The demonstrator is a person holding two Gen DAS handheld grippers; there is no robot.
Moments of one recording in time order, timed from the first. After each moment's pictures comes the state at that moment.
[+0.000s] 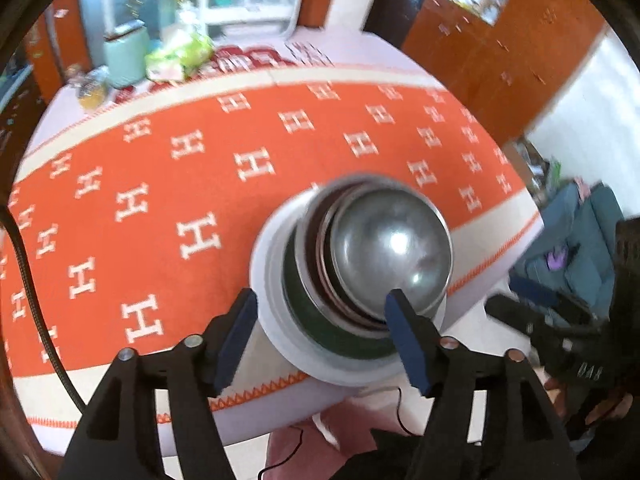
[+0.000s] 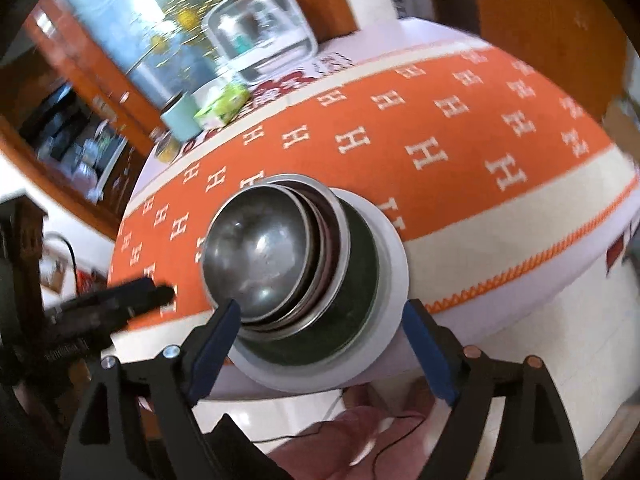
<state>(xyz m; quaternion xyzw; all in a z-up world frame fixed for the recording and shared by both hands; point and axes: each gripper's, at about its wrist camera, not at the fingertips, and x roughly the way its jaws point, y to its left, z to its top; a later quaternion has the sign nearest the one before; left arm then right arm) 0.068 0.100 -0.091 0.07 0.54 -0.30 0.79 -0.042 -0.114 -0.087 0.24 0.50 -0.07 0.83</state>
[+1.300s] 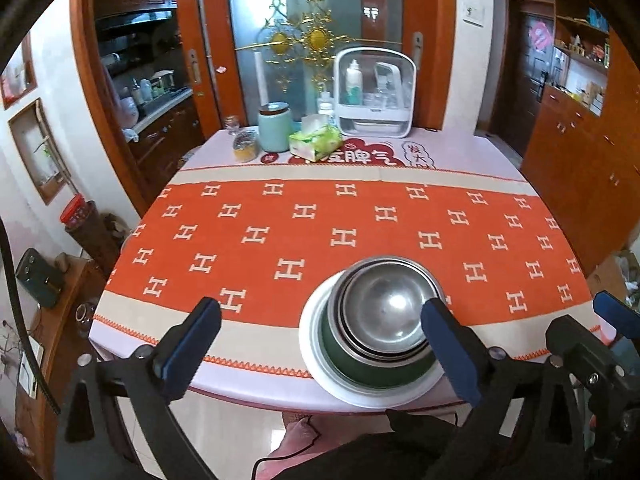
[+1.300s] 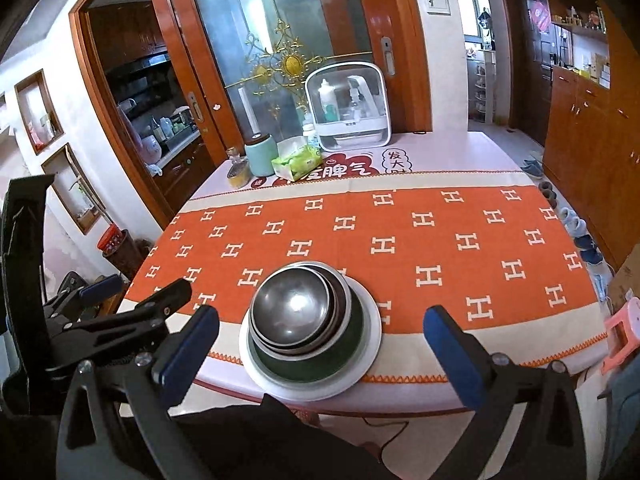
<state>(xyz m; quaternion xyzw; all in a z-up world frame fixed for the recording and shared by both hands) -0.047 0.062 0.010 0.04 0.40 -0.03 0.91 -0.079 -0.144 0.029 0.13 0.39 0.03 0.91</state>
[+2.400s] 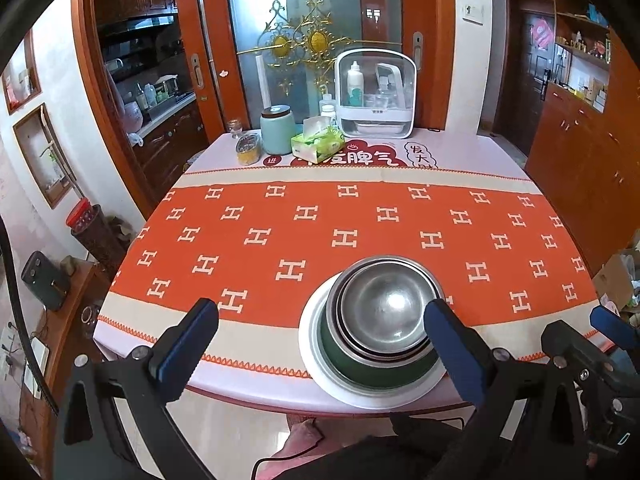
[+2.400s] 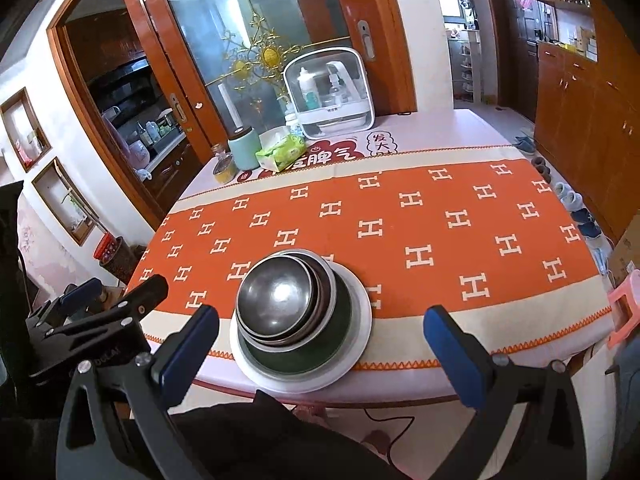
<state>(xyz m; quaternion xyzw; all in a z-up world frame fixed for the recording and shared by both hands) -0.052 0.051 0.008 0.05 0.40 -0.03 0.91 -0.082 -0.161 0.011 0.16 0.41 0.01 0.90</state>
